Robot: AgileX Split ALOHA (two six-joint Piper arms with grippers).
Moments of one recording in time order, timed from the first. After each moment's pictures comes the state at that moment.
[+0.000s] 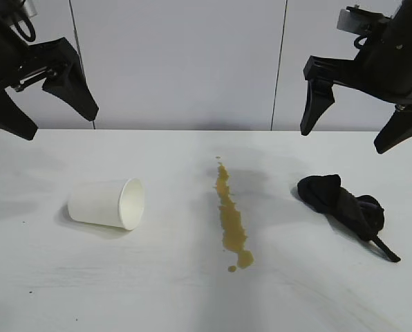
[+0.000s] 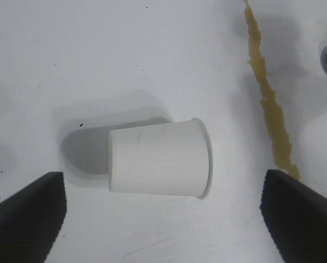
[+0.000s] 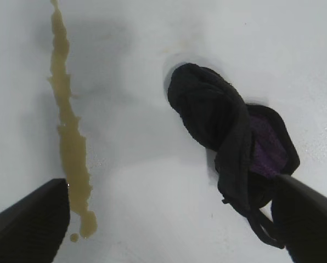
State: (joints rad) left arm -0.17 1.73 -1.20 -0.59 0.73 0.40; right arm 0.15 1.73 -1.24 0.17 0.76 0.10
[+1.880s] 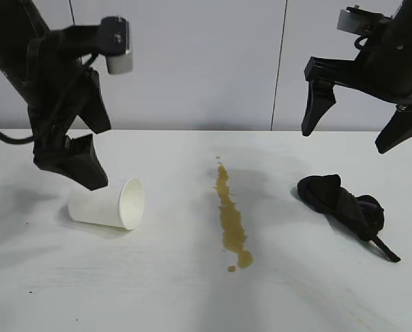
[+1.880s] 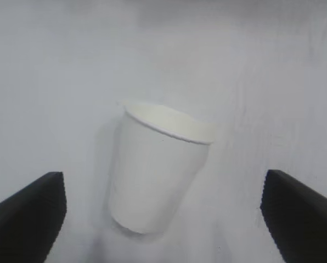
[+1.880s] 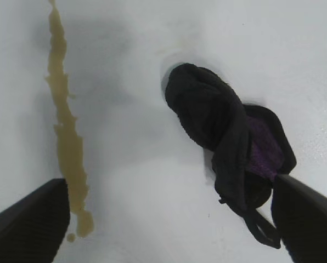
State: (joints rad) left arm -0.44 1.83 -1.22 -0.20 0.68 1.24; right arm 0.15 1.73 -1.24 0.16 0.76 0.10
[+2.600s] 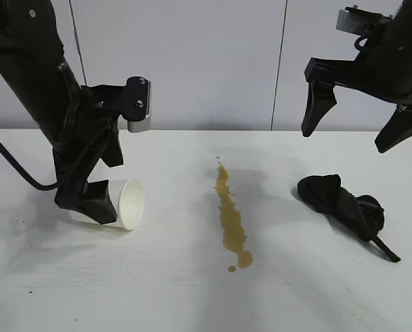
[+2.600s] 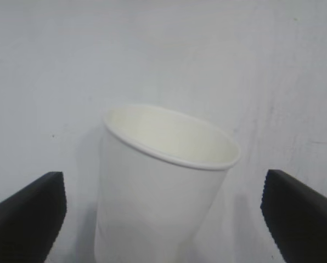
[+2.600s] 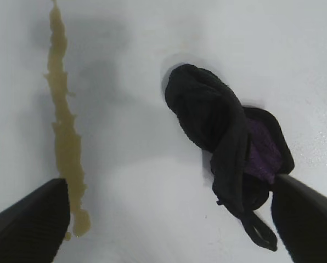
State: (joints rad) left arm -0.45 1.94 -1.22 -0.19 0.57 1.26; right arm 0.15 1.73 -1.24 0.16 0.76 0.08
